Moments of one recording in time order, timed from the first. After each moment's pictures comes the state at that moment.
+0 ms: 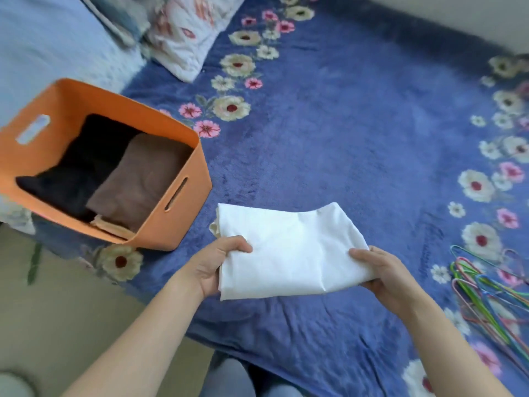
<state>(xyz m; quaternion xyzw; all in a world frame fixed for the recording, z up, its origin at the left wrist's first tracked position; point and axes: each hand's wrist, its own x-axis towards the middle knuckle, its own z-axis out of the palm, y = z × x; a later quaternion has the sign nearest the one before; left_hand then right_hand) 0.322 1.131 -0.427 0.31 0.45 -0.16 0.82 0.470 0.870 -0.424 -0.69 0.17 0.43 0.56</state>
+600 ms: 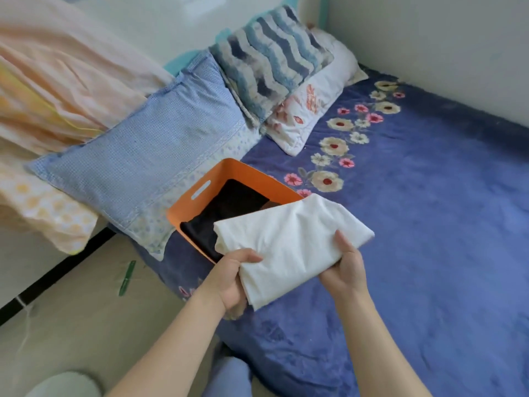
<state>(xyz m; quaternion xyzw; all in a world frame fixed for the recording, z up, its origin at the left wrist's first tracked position) 0.218 1.318 -0.306 0.24 0.44 0.03 0.86 0.370 1.193 -0.319 -0.37 0.22 0.42 0.80</state>
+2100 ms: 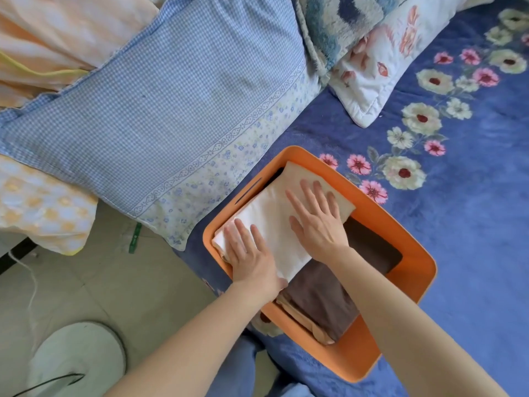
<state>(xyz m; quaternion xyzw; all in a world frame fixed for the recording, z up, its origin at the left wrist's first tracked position) 0.240 1.494 -0.428 0.79 0.45 -0.33 0.26 0.395 1.447 -0.484 -0.82 -0.55 0.17 0.03</state>
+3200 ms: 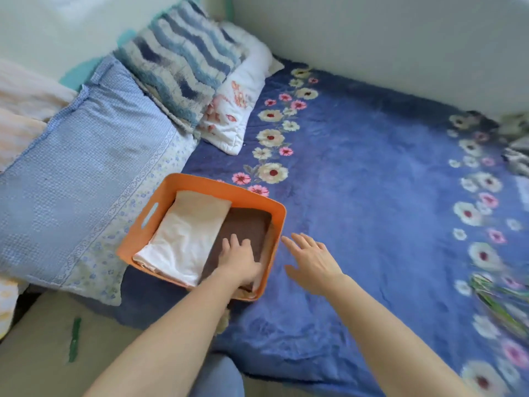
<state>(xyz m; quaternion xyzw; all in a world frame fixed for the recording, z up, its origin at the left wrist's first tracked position) 0.285 1.358 -0.361 0.89 0.27 -0.28 0.24 0.358 1.195 -0.343 -0.89 -0.38 0.23 -0.03</state>
